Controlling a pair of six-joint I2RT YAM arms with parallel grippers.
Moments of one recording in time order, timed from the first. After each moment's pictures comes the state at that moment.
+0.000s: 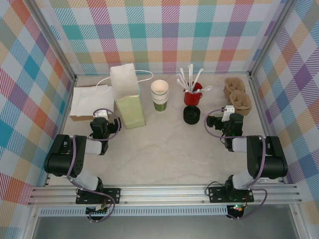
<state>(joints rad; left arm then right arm) -0.08 1.58 0.39 0.72 -0.19 -0.13 -0.01 1.53 0.41 0.68 -0.14 0.05</state>
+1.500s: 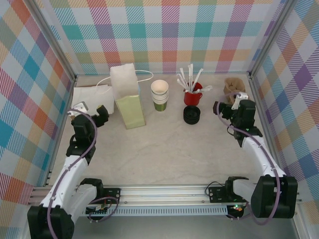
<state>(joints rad) -0.08 0.82 0.59 -0.07 -0.29 -0.40 -0.01 1.11 0.74 -0.10 -0.10 0.23</state>
